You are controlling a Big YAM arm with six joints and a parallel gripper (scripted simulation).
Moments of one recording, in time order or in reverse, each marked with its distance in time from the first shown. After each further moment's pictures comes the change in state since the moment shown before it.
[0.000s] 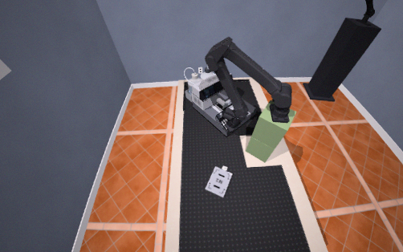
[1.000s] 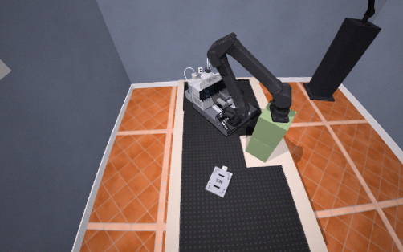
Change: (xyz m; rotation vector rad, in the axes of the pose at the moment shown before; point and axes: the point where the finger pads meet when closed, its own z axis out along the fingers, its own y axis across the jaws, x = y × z) arm -0.005 0.004 -0.024 -0.010 -0.014 0.000
